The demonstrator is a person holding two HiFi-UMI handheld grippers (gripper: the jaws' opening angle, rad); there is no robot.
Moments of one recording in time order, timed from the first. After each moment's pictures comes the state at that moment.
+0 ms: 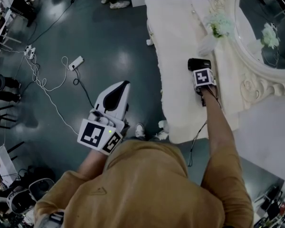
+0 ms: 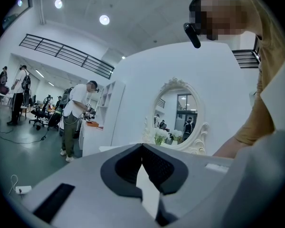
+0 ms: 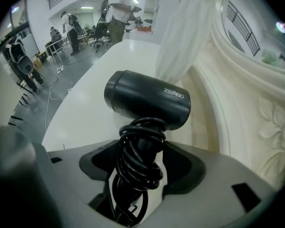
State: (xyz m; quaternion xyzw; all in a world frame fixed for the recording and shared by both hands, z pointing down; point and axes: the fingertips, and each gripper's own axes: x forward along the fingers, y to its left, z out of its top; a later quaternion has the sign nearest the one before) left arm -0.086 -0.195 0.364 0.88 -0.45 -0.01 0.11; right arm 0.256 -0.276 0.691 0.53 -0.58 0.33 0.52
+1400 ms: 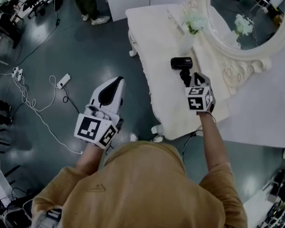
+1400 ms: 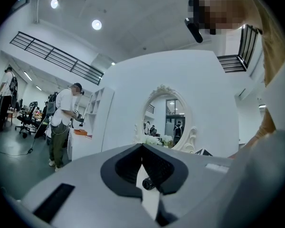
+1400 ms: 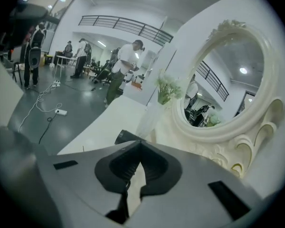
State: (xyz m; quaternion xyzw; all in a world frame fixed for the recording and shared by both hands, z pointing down) left arm -0.080 -0.173 0.334 0.91 -0.40 -0.04 0.07; right arm 0.235 -0.223 0.513 0.66 -0.65 0.04 0.38
